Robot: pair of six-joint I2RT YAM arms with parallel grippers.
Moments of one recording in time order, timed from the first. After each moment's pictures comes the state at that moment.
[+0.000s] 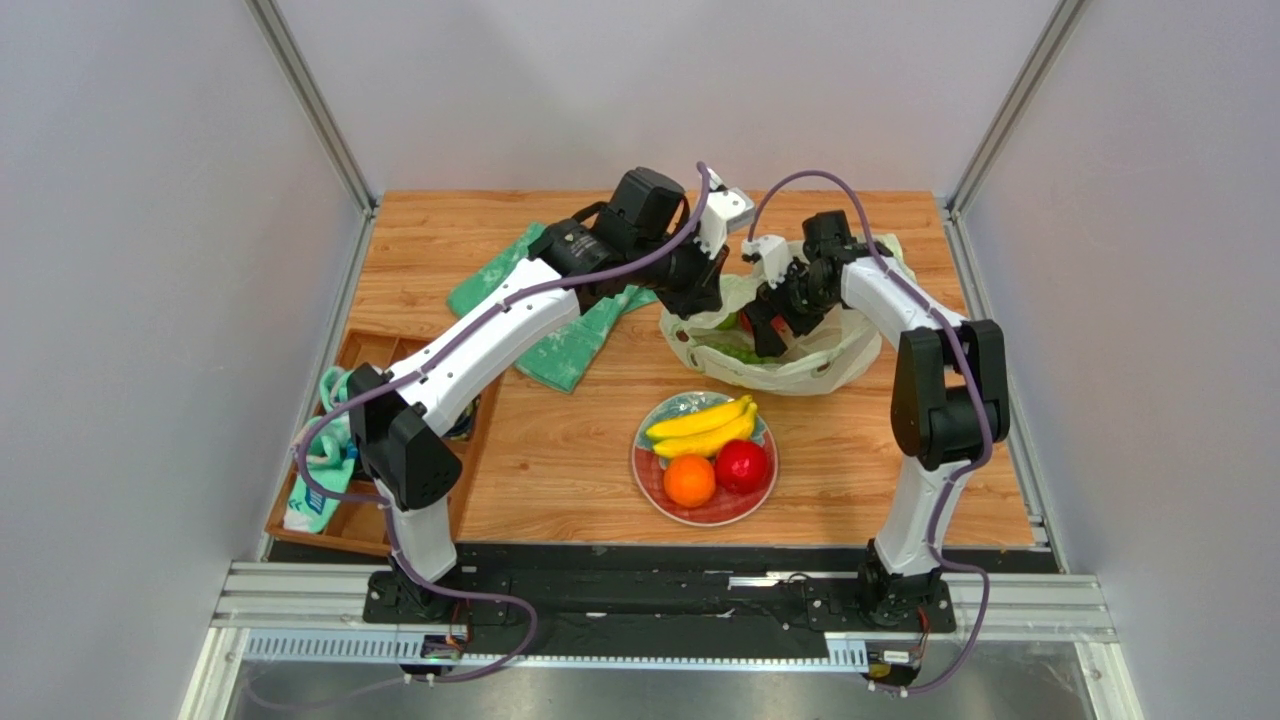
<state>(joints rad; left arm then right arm) -0.77 1.82 1.93 -0.74 0.36 0.06 0.16 1.91 1.46 -0.71 -0.38 -0.56</state>
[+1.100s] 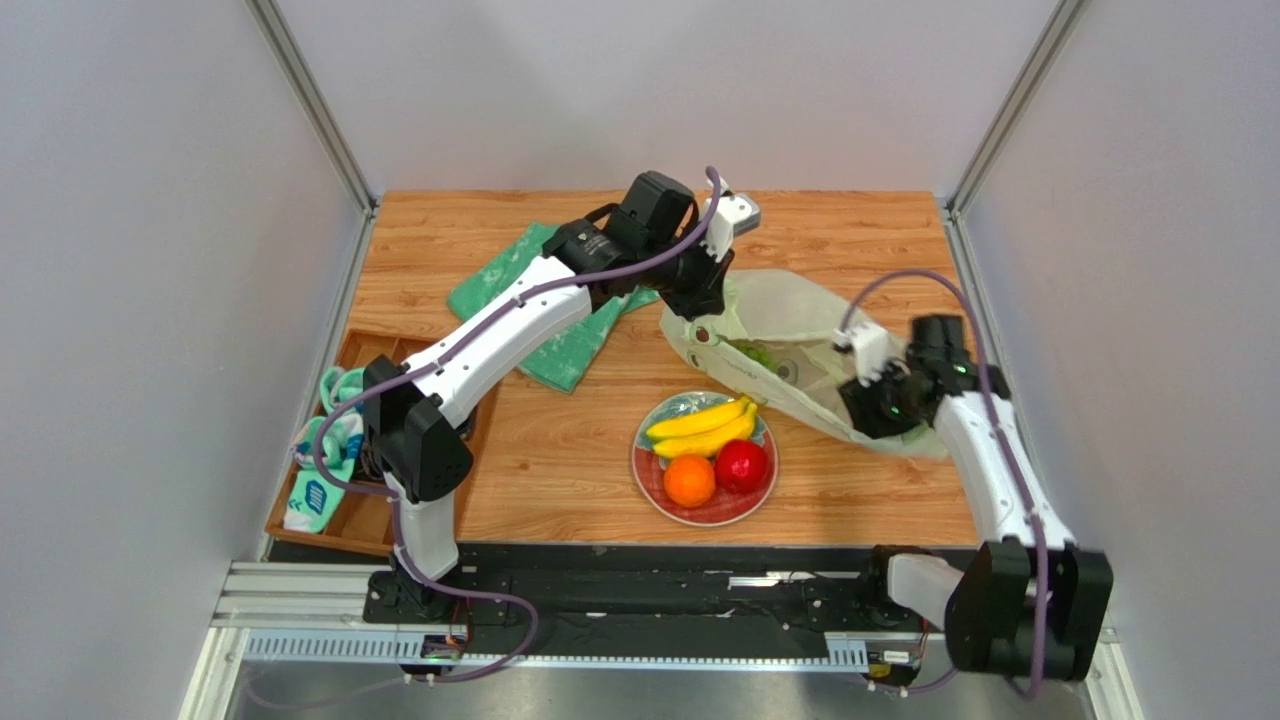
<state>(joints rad) -0.77 1.87 1.93 -0.74 0.35 0.06 0.04 1.20 0.89 -0.77 -0.31 -0.59</state>
